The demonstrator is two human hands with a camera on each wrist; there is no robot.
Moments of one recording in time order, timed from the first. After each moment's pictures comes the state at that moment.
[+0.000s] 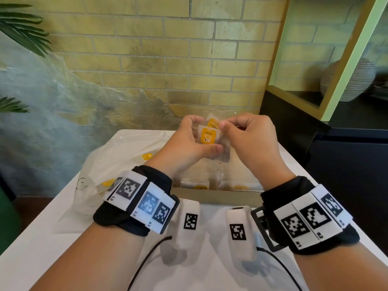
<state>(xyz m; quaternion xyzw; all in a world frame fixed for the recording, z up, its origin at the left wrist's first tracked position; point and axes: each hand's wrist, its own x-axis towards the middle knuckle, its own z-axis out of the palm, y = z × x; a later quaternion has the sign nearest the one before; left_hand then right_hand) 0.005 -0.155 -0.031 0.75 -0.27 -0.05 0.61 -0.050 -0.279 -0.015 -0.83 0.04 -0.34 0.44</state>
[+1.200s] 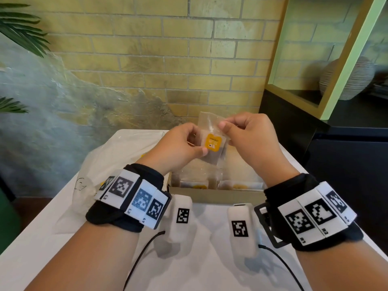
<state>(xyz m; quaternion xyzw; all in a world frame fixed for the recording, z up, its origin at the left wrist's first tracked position) 0.014 -0.141 -0.032 0.83 -0.28 -0.03 0.48 -0.047 -0.285 -0.014 -0.84 0.03 -0.32 0.44</state>
